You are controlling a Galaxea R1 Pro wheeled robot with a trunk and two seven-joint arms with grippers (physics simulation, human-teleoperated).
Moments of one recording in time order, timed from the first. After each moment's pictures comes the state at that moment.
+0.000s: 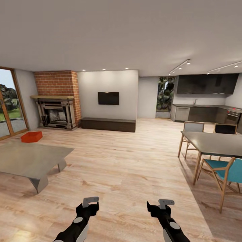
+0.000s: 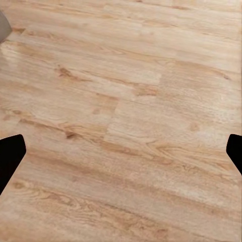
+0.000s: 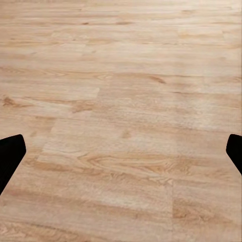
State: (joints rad) left arm -0.51 -0.12 0.05 -0.31 -0.03 -0.15 0.15; right arm -0.33 0.04 0.05 -0.65 -0.10 -0.06 -0.04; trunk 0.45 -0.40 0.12
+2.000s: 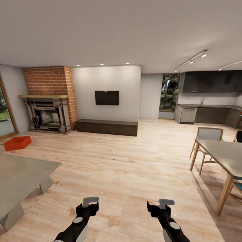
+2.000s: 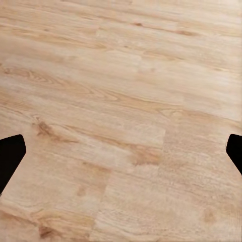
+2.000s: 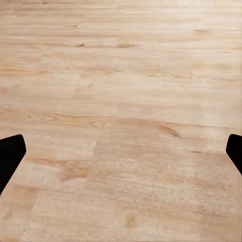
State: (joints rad) left arm -0.51 -0.11 0.05 -0.31 -0.03 -0.15 0.15; right arm -0.33 0.04 0.05 -0.65 -0.10 -0.06 -0.04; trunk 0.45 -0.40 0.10
